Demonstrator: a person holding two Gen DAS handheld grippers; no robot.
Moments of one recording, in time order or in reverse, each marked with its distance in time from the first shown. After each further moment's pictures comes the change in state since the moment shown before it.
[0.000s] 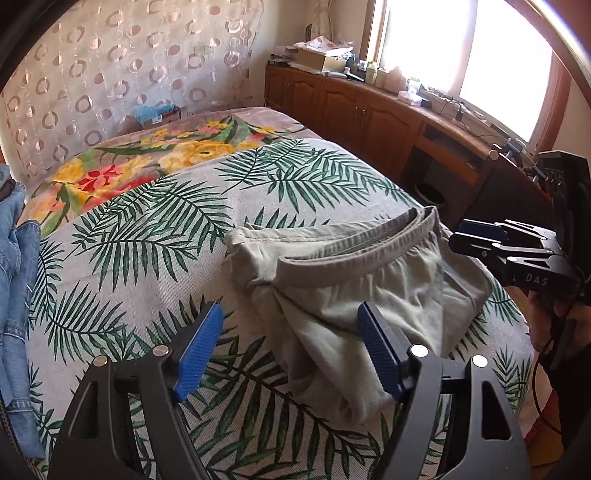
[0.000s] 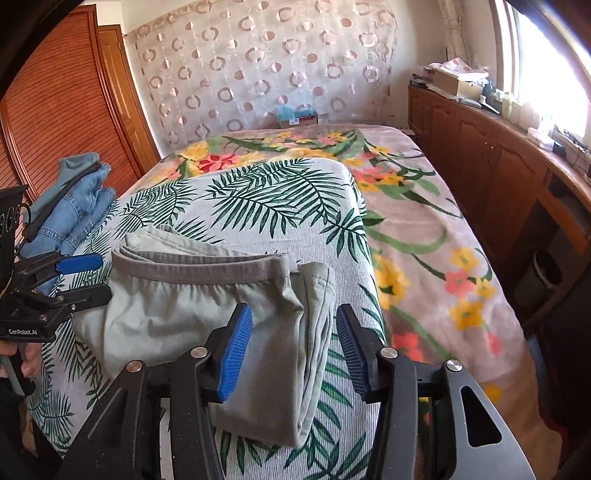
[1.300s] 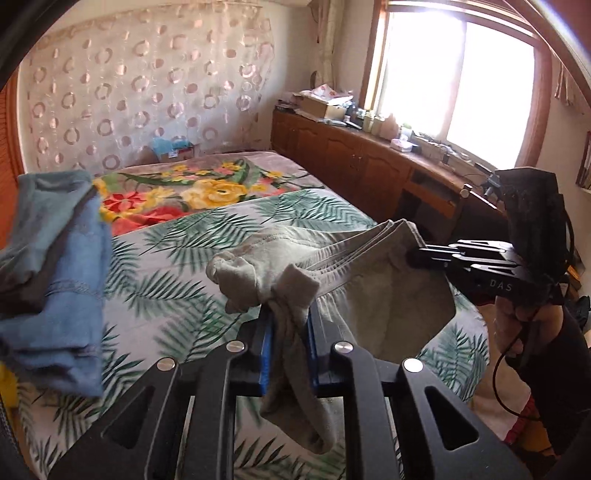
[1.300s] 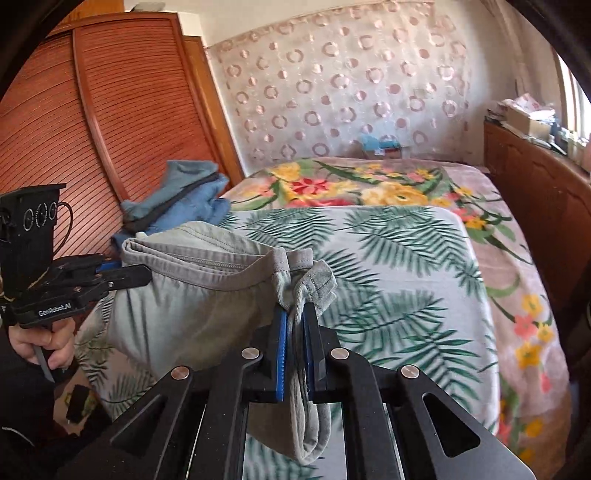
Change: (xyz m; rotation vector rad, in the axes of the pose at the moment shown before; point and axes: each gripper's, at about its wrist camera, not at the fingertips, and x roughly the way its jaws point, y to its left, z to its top) left arm -0.138 0.033 -0.055 -0.031 -0.187 -0.006; right arm -0.073 0.084 -0.014 -0.129 -0.108 0.286
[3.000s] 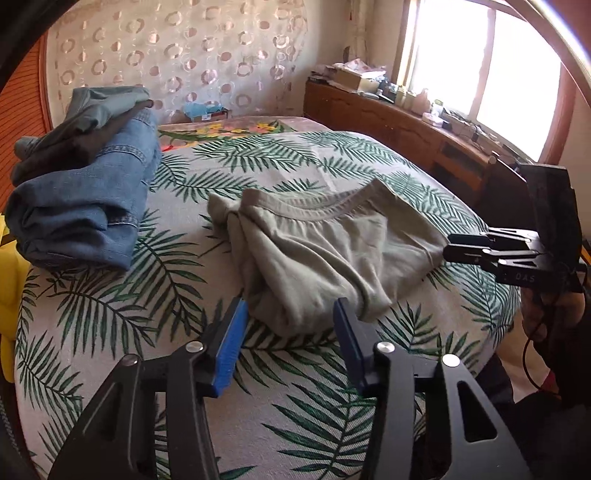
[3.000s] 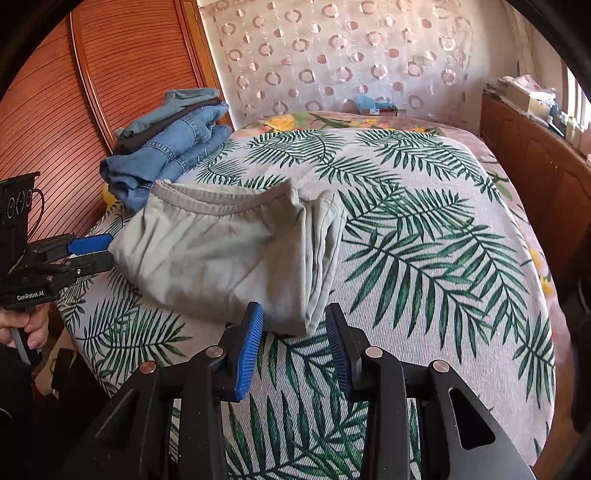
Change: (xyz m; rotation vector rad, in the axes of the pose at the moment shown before) left arm -0.005 0.021 -0.099 -0.051 0.104 0.081; right arm 0.012 0.030 -0.065 -0.008 0.157 -0.065
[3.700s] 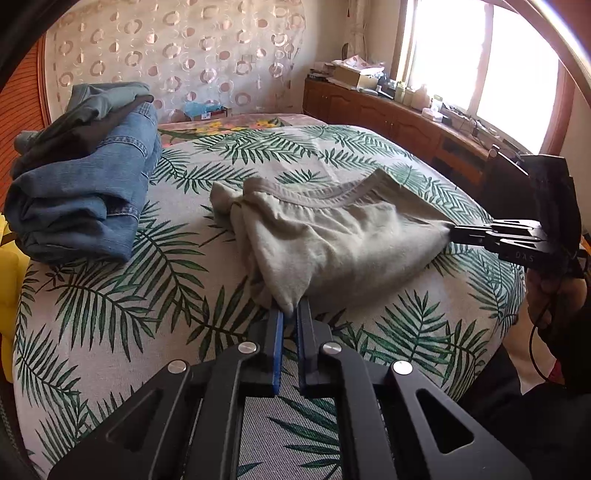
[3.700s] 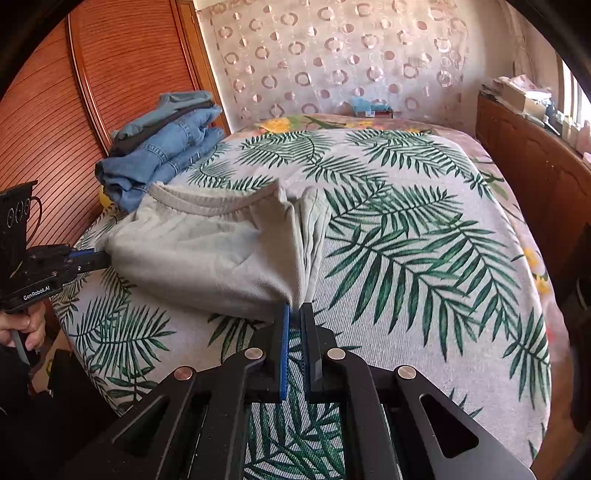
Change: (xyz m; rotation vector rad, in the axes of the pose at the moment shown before) left arm 0.007 0.004 -0.008 0.003 0.008 0.015; right arm -0.002 -0.009 -0.009 0.002 -0.012 -0.013
